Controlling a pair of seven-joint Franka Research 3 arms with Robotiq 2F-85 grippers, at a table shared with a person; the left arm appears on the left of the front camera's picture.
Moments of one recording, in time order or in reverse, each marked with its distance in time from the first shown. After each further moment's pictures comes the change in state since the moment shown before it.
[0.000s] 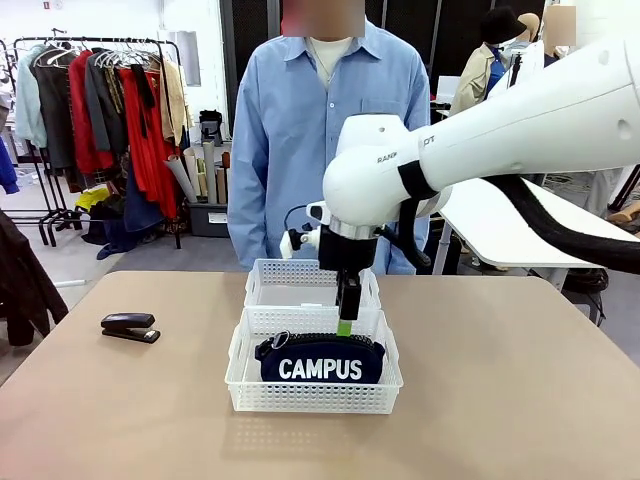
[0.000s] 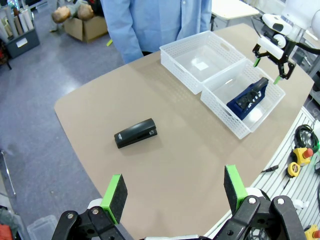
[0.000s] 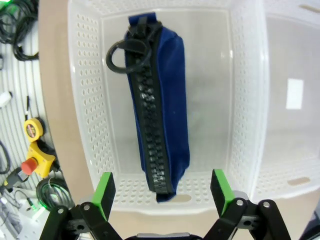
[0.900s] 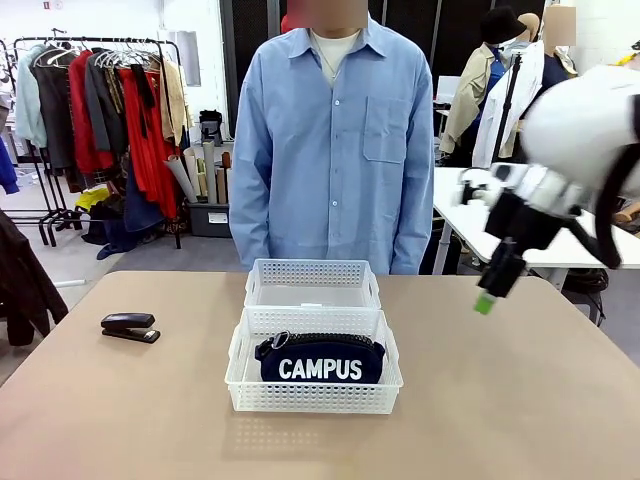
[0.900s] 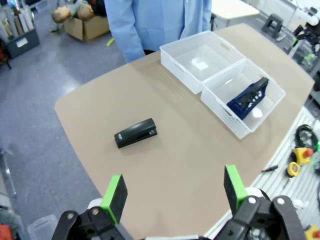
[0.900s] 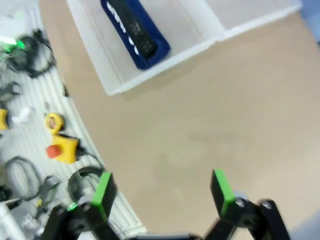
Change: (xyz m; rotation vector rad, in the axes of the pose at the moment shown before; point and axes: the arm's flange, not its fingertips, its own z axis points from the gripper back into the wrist) left arm 0.000 0.000 0.000 0.000 0.001 0.000; right arm -0.253 0.049 0.087 -0.022 -0.259 -0.423
